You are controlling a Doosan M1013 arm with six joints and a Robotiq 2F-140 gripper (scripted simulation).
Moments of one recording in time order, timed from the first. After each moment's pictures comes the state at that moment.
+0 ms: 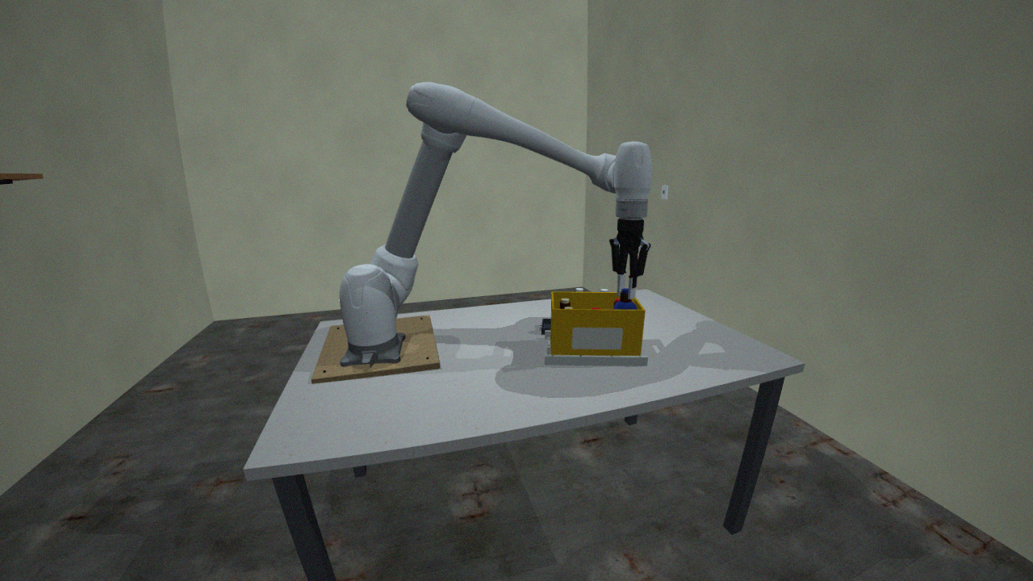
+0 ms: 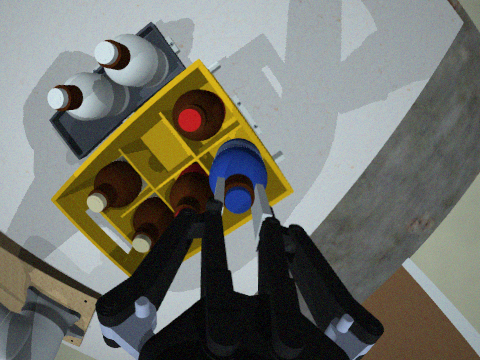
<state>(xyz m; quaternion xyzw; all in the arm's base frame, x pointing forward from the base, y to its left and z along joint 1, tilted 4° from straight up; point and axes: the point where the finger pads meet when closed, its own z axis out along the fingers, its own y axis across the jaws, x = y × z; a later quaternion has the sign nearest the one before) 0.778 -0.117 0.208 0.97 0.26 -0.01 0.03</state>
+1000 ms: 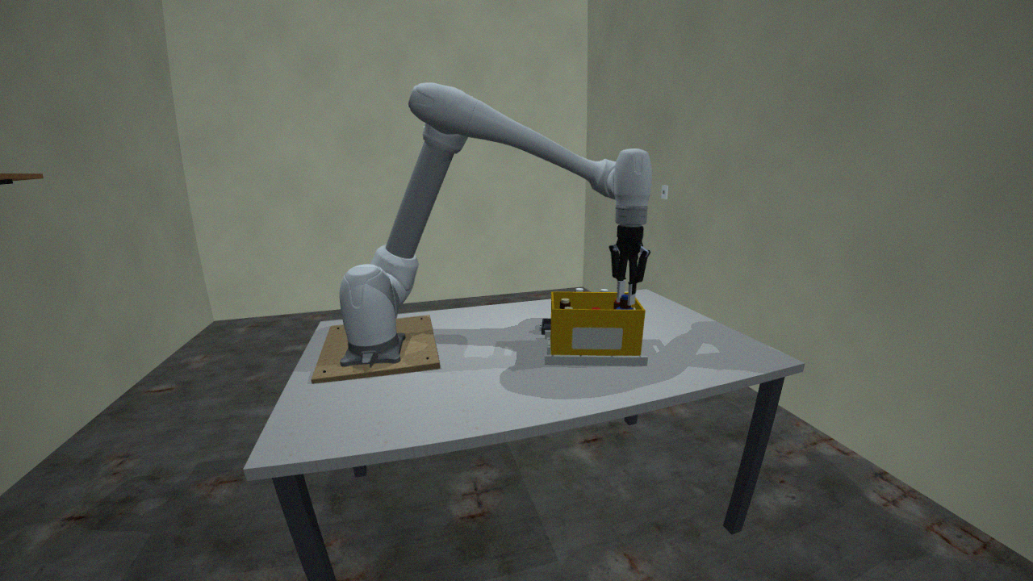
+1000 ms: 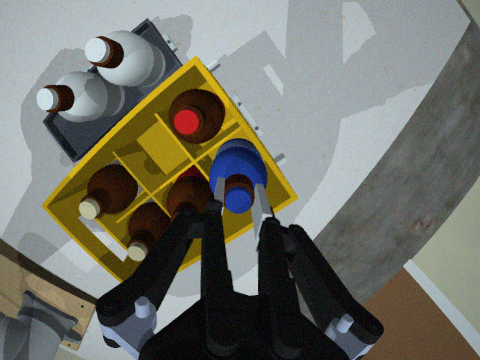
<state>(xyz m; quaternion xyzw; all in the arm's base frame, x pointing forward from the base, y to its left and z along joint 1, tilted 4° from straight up) 0.778 -0.118 0.189 0.97 0.26 -0.01 0.03</state>
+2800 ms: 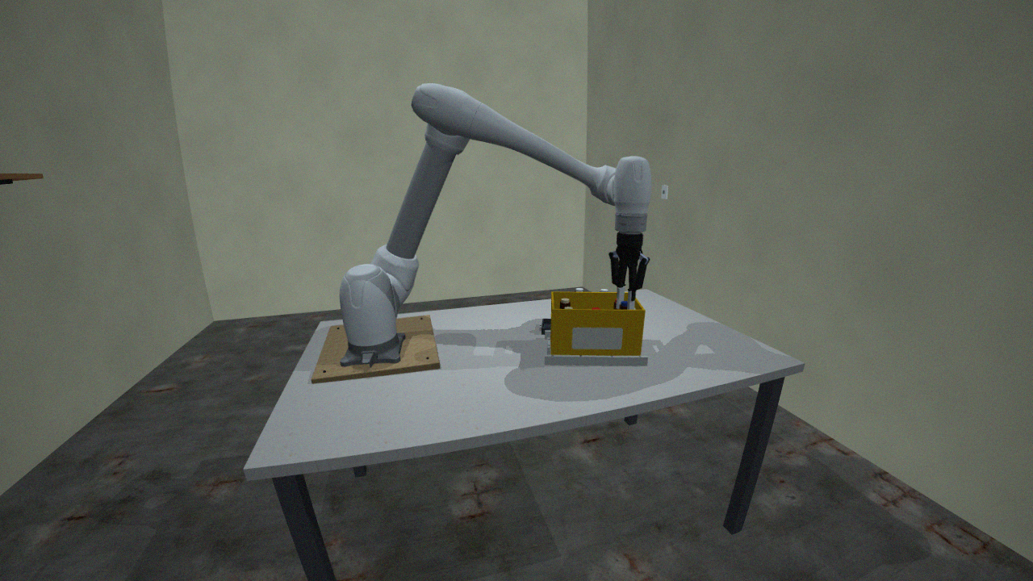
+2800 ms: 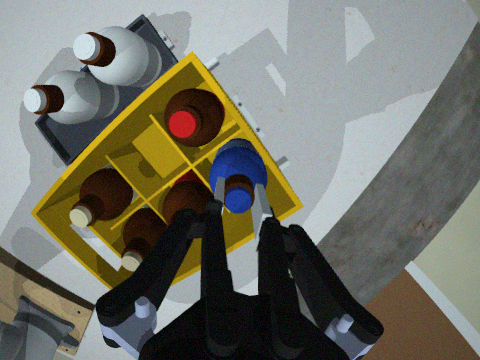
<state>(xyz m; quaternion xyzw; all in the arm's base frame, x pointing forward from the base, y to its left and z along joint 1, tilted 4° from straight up) 0.777 -0.120 0.168 0.97 0.26 -0.01 0.03</state>
